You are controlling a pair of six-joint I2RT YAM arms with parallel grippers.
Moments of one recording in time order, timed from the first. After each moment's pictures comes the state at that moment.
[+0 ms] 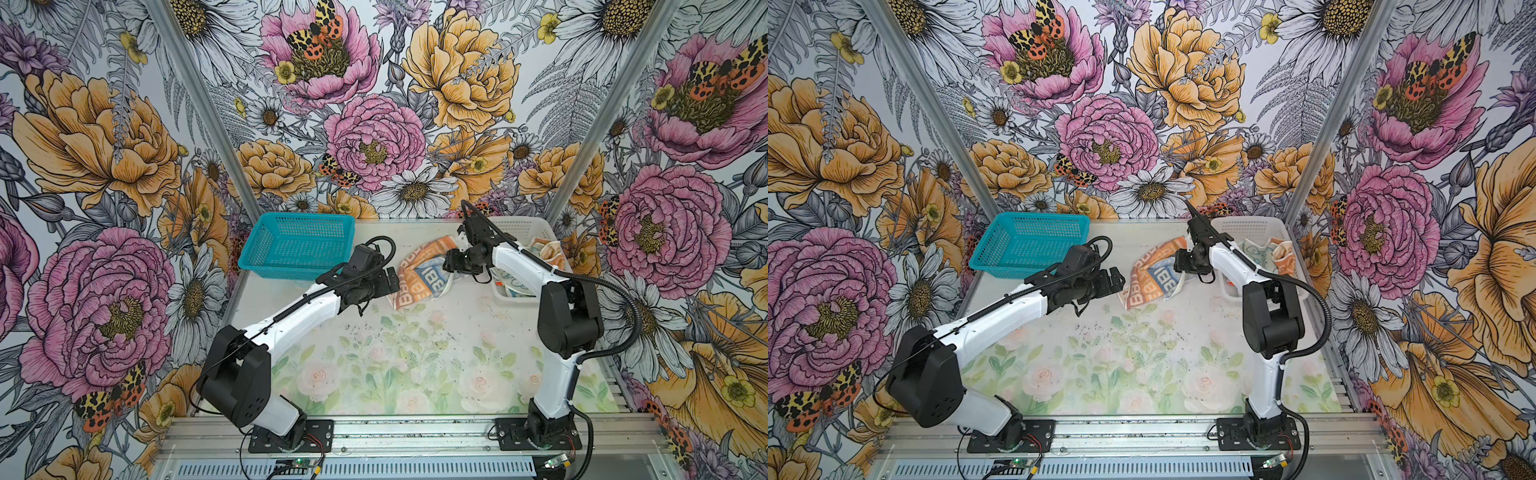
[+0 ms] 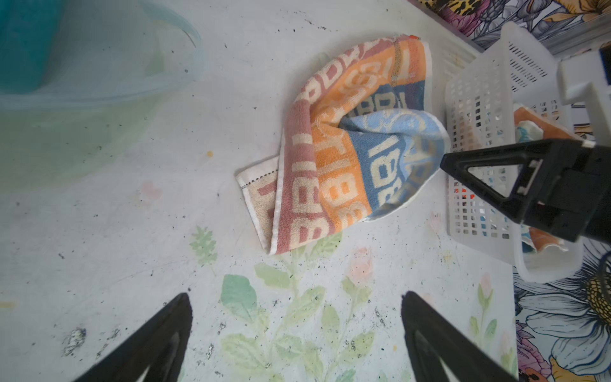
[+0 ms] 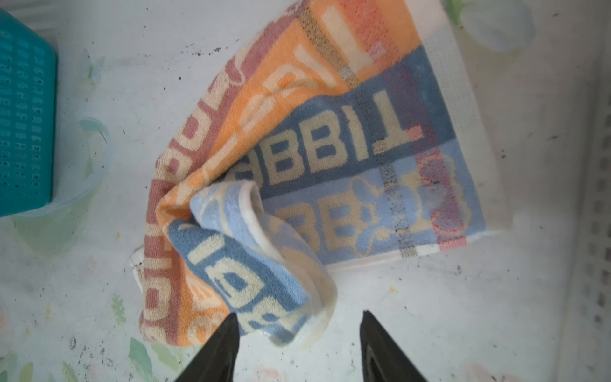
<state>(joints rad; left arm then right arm) -0.59 1.53 1.14 -0.46 0.00 -0.76 0.28 1.90 1.50 -0.70 -0.21 0.30</state>
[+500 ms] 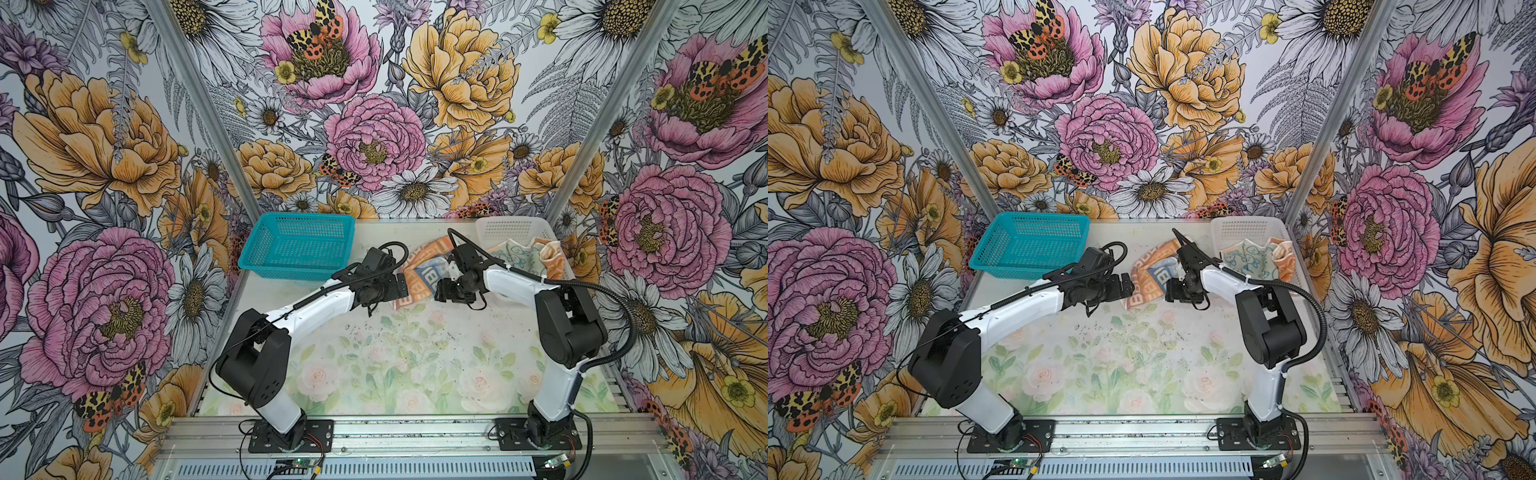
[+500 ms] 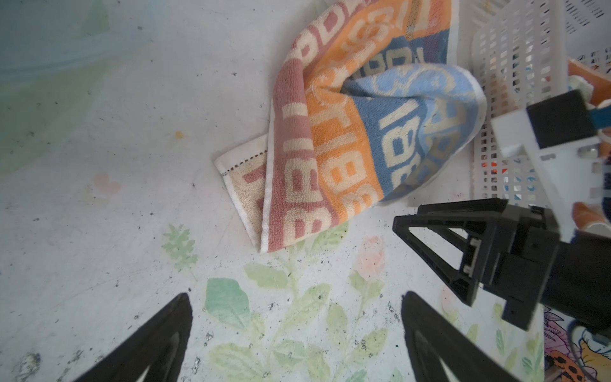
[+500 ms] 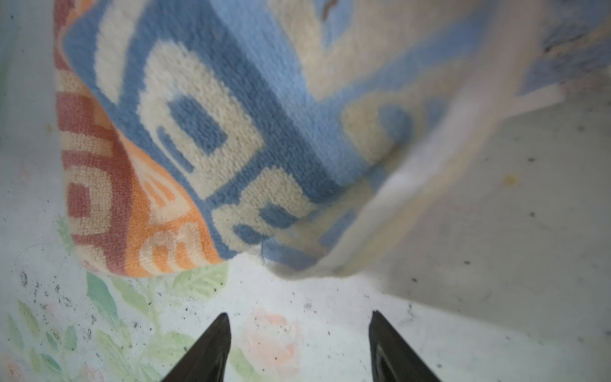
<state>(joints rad) -0.61 1.62 1.17 -0.46 0.02 -0.73 0.37 1.89 1.25 -0.58 -0.24 0.36</state>
